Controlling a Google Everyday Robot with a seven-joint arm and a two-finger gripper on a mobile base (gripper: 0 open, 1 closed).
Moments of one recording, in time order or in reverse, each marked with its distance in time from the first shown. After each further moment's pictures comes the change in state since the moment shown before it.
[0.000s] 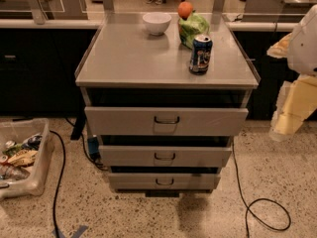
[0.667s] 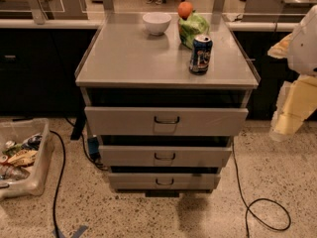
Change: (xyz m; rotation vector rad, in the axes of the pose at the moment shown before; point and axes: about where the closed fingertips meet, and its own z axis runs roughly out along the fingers) arm 0.002 0.000 0.000 -0.001 0.006 0.008
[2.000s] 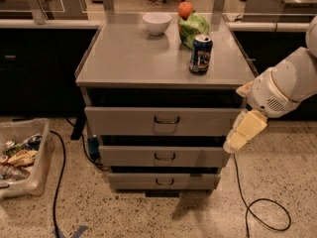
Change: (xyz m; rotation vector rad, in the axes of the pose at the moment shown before) arm -0.012 -0.015 0.140 -0.118 -0.257 0.171
